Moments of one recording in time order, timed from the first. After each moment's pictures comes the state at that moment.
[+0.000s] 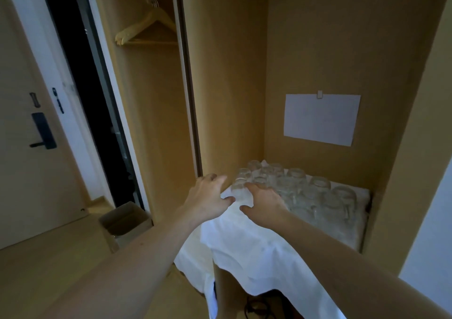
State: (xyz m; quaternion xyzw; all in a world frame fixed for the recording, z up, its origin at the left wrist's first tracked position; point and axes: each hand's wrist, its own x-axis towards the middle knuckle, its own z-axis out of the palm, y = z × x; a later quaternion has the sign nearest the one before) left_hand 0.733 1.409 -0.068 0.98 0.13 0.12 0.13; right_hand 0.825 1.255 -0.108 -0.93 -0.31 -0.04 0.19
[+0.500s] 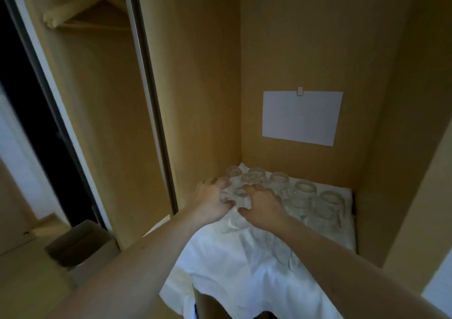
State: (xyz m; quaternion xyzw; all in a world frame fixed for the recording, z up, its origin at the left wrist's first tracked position) left_hand 0.862 1.434 -0.095 0.98 0.04 0.09 0.17; right_hand 0.917 1.268 -0.122 -0.95 -0.24 -0.04 0.18
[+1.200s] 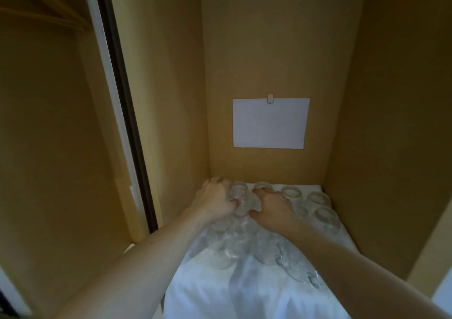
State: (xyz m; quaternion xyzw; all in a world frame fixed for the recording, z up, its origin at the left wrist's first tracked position) left_hand 0.993 1.495 -0.095 0.97 -0.16 0.05 0.17; right_hand 0.967 1.311 -0.120 -0.98 -0.03 -0.06 0.16
